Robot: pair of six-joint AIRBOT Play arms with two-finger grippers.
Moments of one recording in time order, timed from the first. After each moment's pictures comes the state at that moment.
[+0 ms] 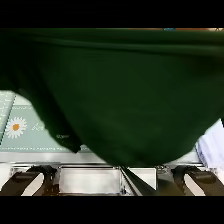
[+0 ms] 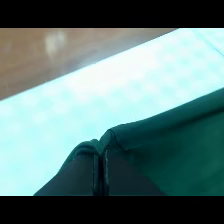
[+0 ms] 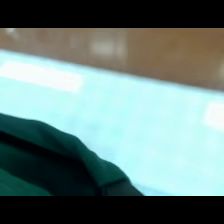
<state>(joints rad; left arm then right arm) -0.01 -0.87 1.70 1.06 -1.39 -1.28 0.03 -0.77 1.73 -1.25 1.54 1.54</state>
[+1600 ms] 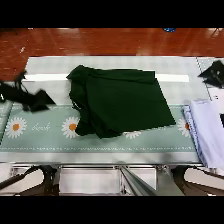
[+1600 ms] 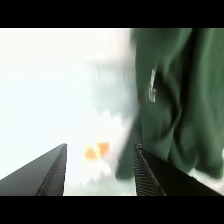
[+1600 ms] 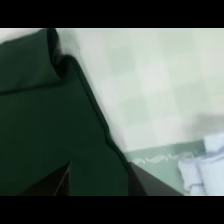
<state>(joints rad) 0.31 -1.25 0.92 1.00 -1.34 -1.39 -0.51 -1.36 1.35 -1.00 1.34 1.43</state>
